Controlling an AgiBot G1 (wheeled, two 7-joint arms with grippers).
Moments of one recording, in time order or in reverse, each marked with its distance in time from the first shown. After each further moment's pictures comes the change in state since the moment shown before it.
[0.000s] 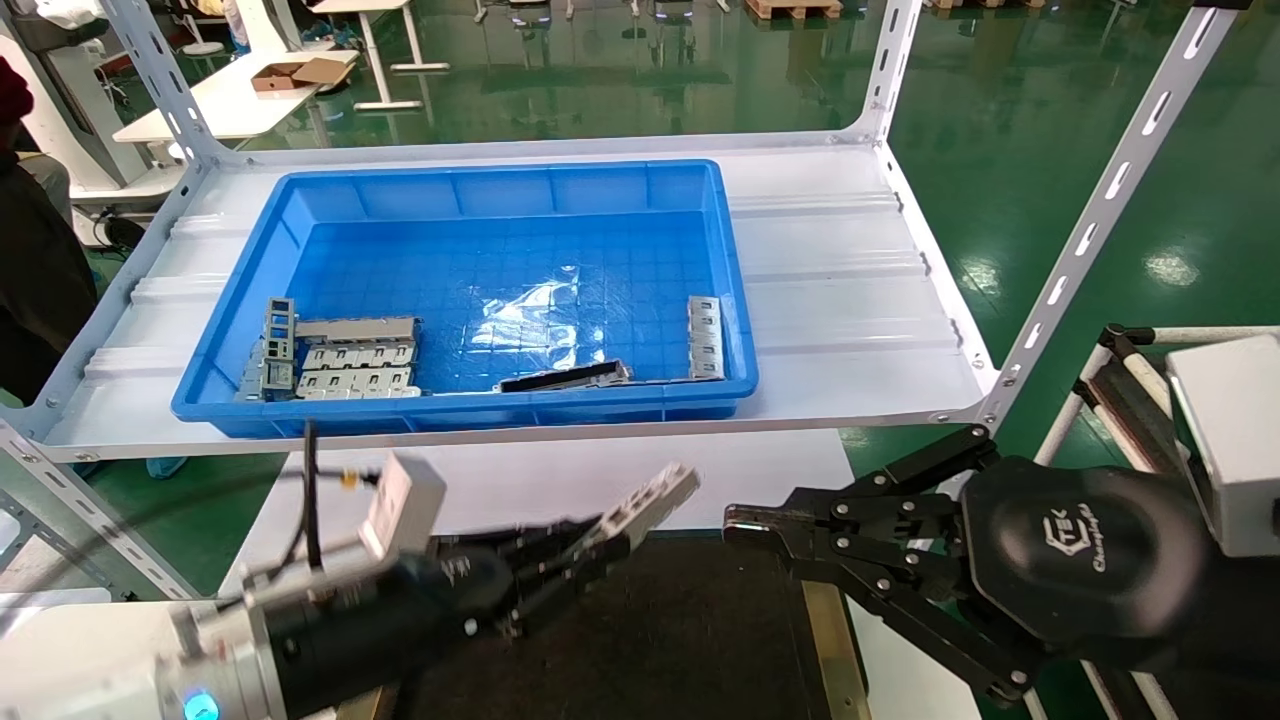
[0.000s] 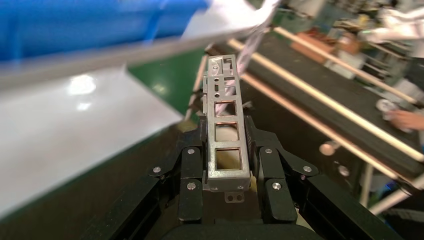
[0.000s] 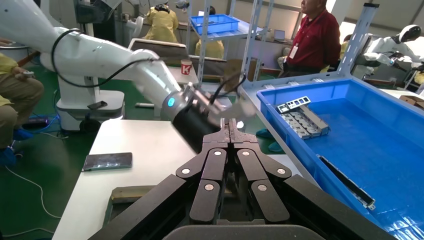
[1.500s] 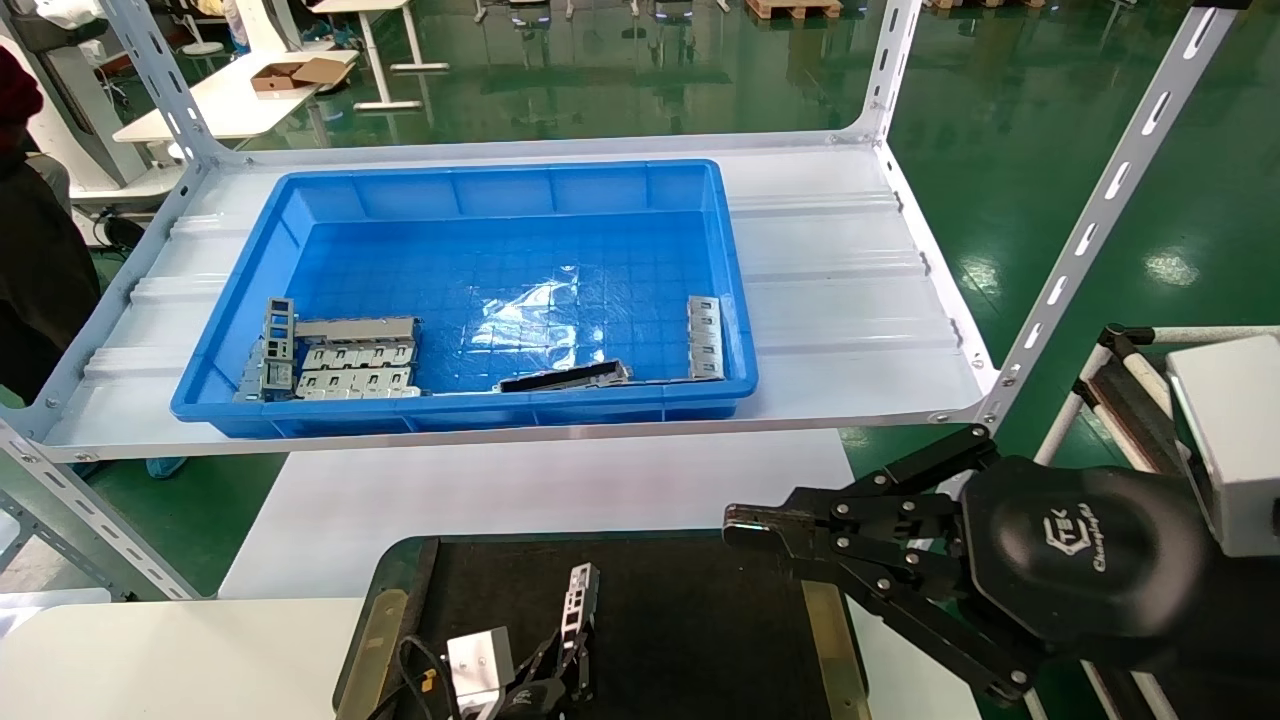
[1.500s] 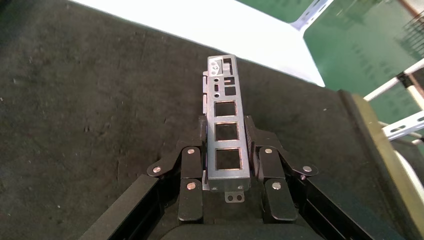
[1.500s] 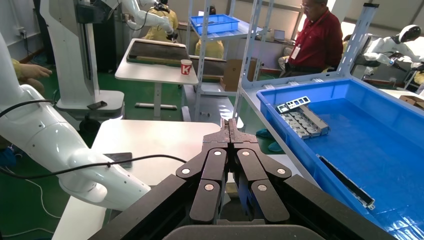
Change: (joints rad) left arm 0.311 0.451 0.261 0.040 -0.025 -1.134 0.087; right arm 0.000 0.000 0.000 0.000 0.000 0.000 0.000
